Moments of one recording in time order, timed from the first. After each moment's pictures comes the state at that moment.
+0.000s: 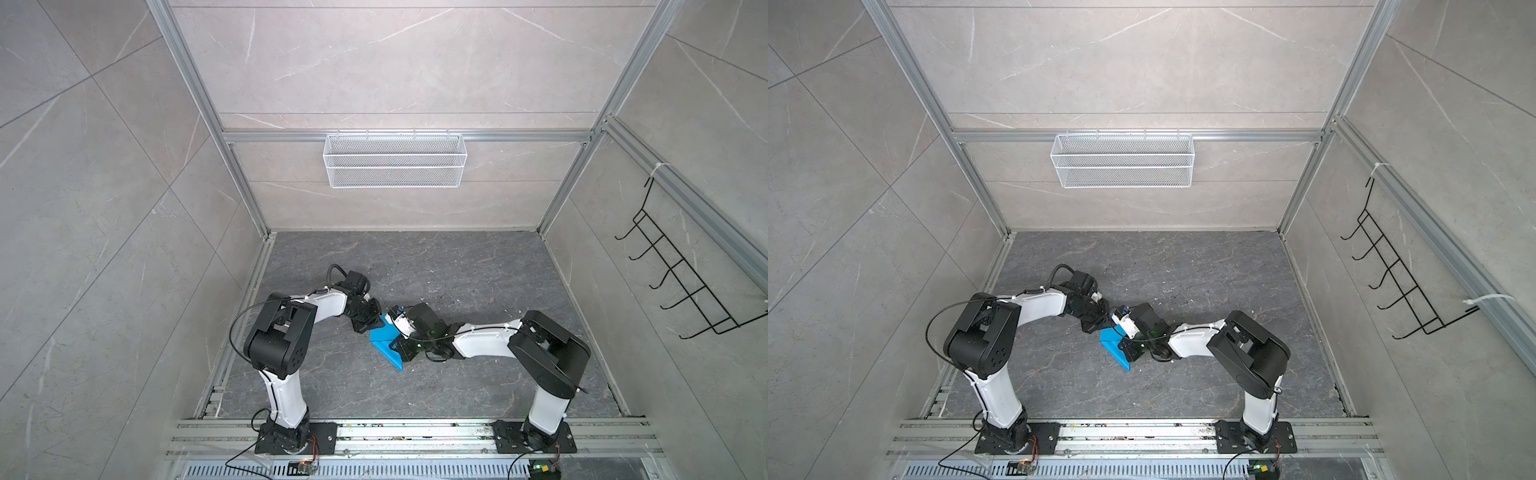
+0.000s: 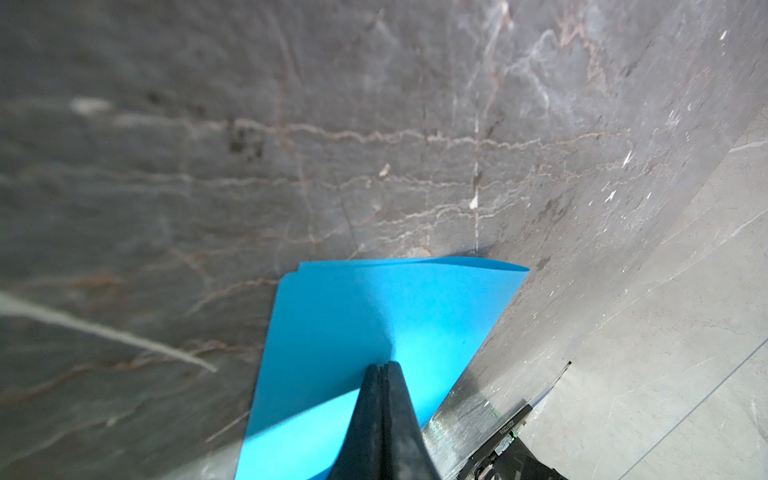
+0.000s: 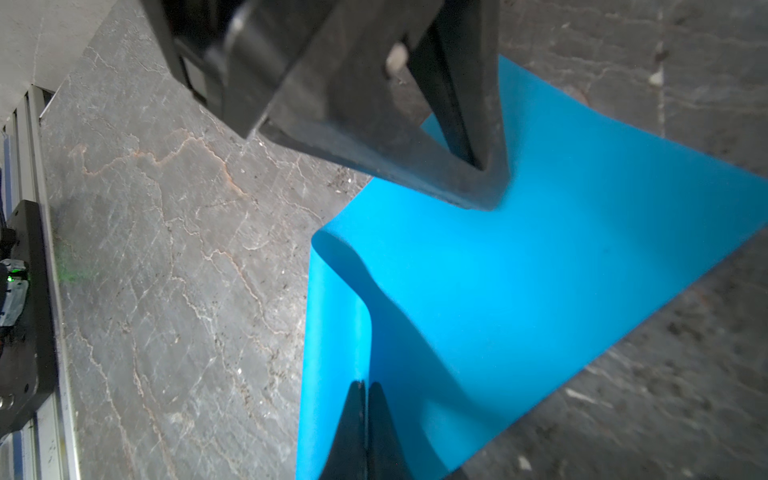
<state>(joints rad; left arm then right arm) -0.42 1.85 1.03 -0.41 0.53 -0.80 0.86 1.83 0.86 0.14 -0.32 0.23</state>
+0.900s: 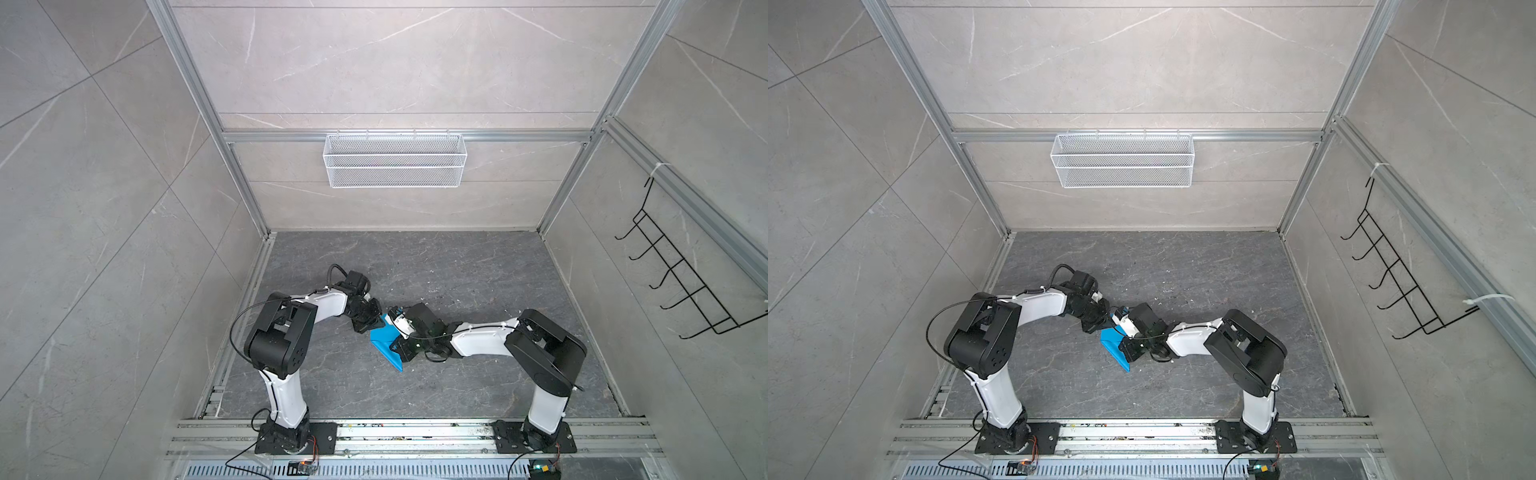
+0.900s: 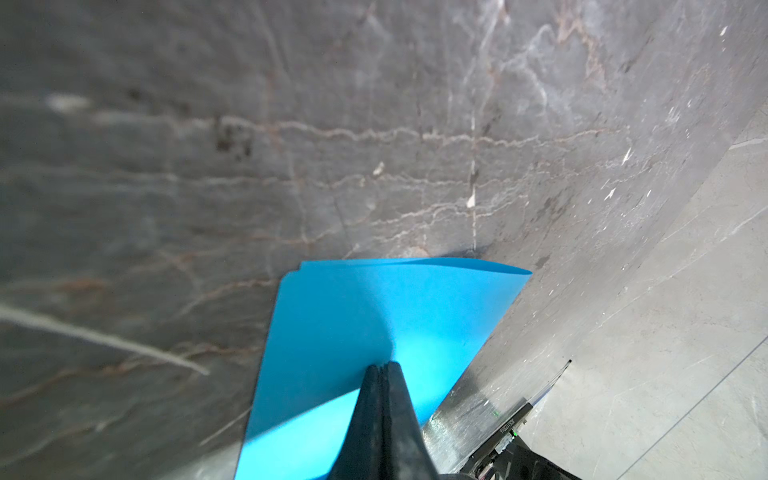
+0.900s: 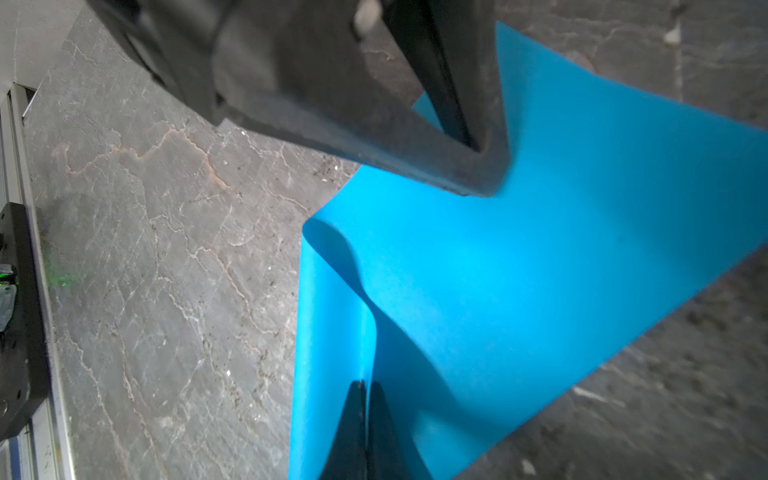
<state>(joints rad) -0.42 1.85 1.03 -0.41 0.53 -0.80 0.86 1.85 0.88 0.11 -0.32 0.25</state>
